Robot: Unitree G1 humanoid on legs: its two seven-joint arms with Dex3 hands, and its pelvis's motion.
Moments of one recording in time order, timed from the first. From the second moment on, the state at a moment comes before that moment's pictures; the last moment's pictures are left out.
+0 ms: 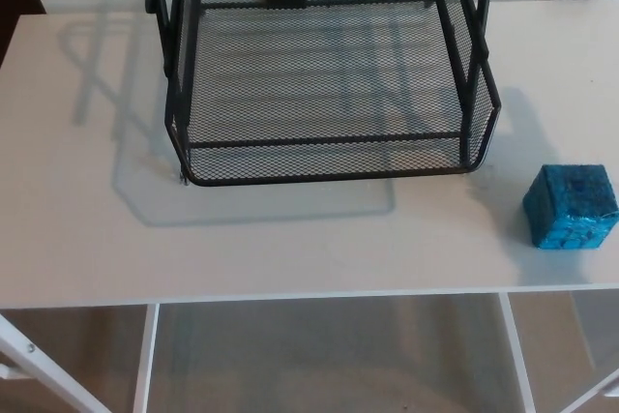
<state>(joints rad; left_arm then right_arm) 0.28 0.57 0.36 1.00 -0.10 -0.02 -0.30 -0.64 -0.92 0.26 0.38 -0.23 -0.02 0.48</state>
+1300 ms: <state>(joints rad) 0.22 0.61 0.28 1.07 -0.09 -0.05 -0.30 -0.55 -0.77 0.44 0.51 -0.50 0.00 0.38</state>
